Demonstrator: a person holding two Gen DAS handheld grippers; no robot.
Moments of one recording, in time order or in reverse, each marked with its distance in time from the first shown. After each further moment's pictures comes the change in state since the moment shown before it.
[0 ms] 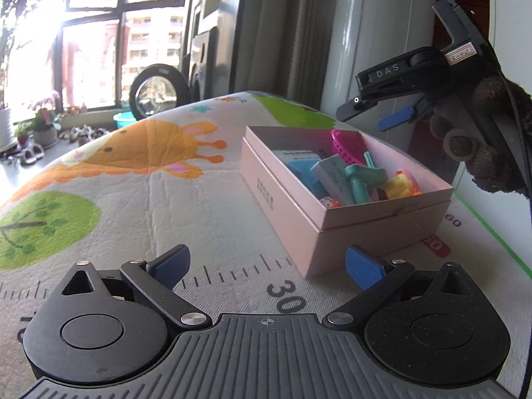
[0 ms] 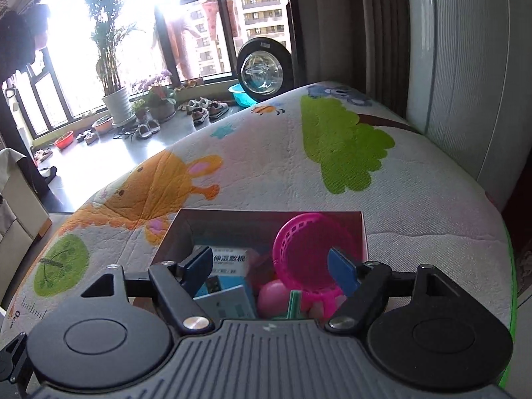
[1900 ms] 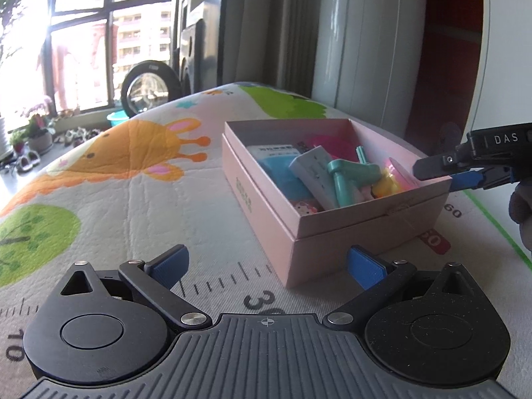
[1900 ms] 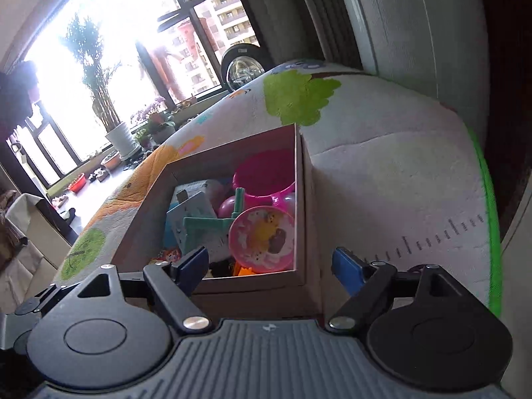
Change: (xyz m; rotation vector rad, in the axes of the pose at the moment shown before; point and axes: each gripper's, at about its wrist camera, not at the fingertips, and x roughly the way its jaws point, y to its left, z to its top) left arm 0.017 -0.027 0.011 0.075 0.044 0.017; right arm -0.056 -0.067 -0.103 0.221 -0.028 0.163
